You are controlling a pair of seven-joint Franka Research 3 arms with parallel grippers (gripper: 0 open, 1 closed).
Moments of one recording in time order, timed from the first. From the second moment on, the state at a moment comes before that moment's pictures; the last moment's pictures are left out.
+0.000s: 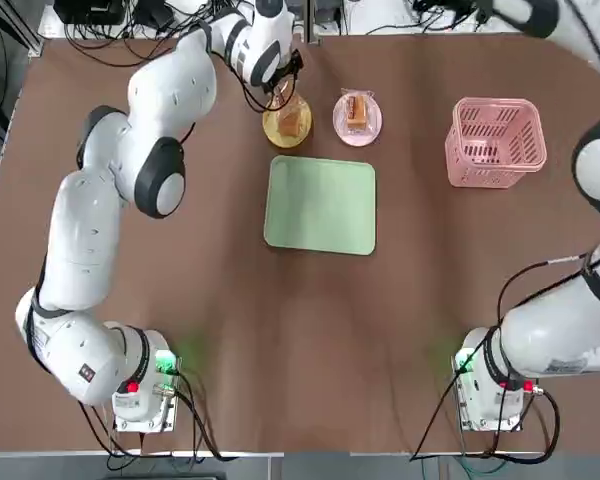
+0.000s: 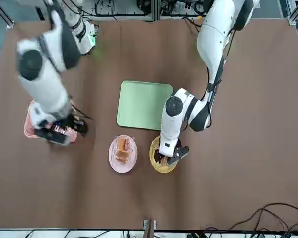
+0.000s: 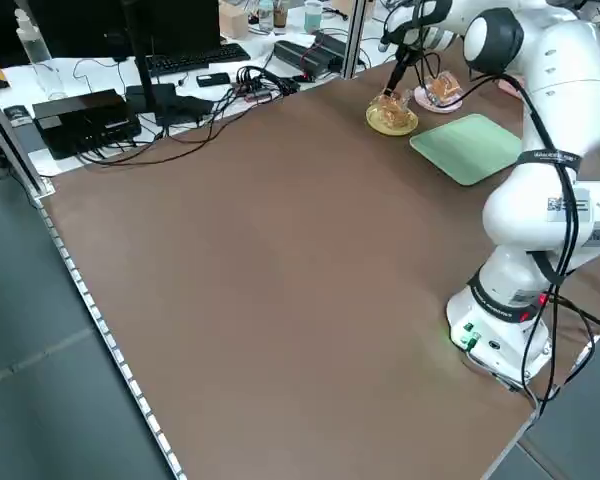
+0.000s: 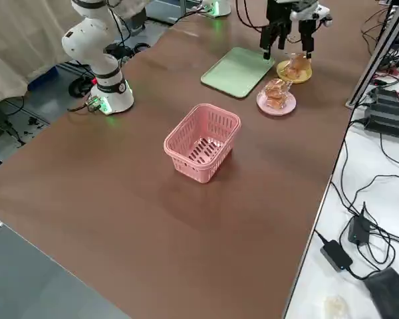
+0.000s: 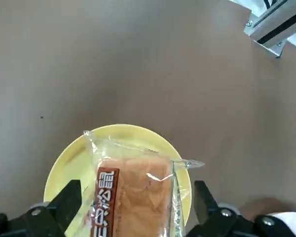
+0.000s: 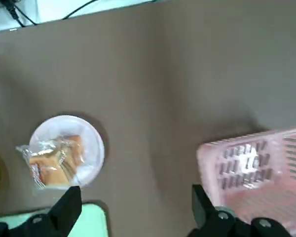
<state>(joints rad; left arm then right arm) -0.62 0.85 0.02 -1.24 0.15 2.35 -1.18 -0.02 0.27 0.33 -1.47 -0.19 1.79 0.55</state>
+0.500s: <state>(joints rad) -0.58 0.77 0.03 -1.24 0.15 2.24 -1.11 -0.06 0.10 0.13 -1.47 -0.06 1.57 0.21</state>
